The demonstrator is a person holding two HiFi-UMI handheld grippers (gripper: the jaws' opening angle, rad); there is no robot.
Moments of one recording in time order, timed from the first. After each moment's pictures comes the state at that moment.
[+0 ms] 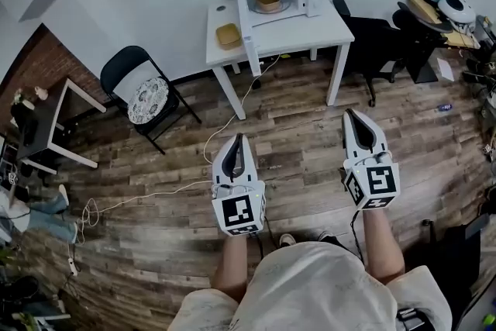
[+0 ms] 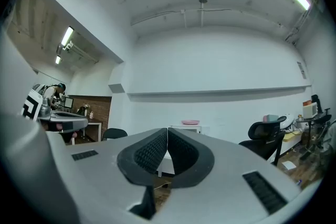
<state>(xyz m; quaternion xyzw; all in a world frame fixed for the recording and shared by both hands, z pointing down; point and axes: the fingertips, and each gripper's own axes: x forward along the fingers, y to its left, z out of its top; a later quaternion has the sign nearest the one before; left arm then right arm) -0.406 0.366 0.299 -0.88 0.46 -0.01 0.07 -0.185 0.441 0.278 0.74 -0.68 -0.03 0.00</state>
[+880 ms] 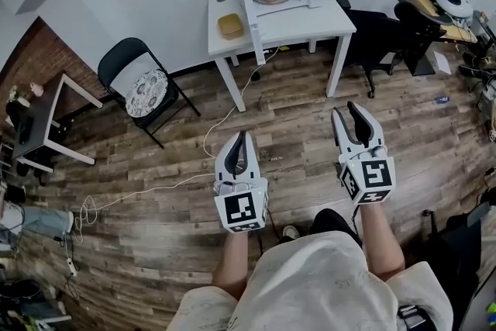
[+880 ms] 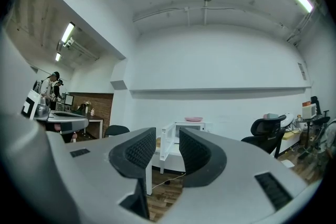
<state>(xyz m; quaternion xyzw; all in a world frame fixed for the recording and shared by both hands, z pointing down) -0.445 0.373 0.316 -0.89 0.45 0.00 0.06 -0.238 0.437 0.295 0.74 -0.67 -0.02 0.02</state>
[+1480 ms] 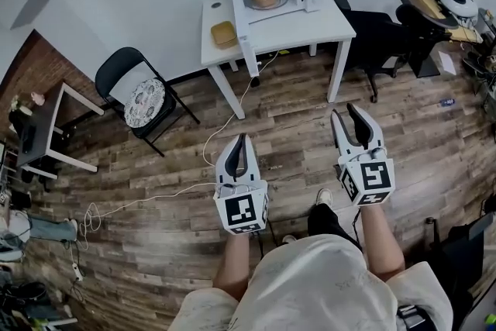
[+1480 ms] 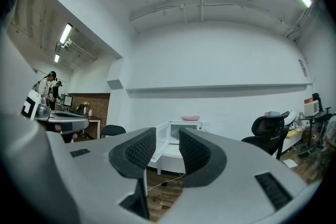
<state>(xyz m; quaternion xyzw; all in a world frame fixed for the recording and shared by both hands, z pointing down) -0.380 0.328 0.330 -0.89 0.45 -0.02 0.06 -0.172 0.393 0.310 0.74 -0.68 -0.01 0.02</state>
